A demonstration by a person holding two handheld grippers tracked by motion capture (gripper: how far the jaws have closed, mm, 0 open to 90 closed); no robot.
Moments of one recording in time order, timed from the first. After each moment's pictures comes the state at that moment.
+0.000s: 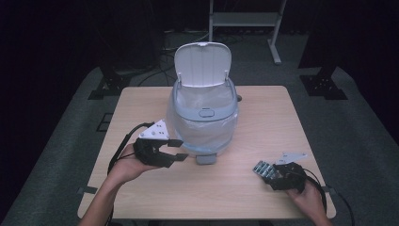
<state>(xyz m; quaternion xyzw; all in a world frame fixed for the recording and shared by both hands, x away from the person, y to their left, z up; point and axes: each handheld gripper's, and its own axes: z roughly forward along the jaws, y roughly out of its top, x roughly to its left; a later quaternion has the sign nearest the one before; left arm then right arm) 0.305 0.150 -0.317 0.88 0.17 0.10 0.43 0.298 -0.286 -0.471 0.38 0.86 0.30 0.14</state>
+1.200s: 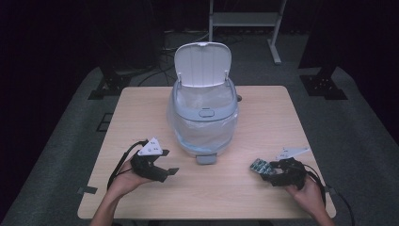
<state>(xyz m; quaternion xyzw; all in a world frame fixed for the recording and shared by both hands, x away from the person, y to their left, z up) 0.311 0.179 -0.401 0.88 0.23 0.12 0.40 0.304 -0.284 -0.454 0.39 0.85 0.34 0.10</state>
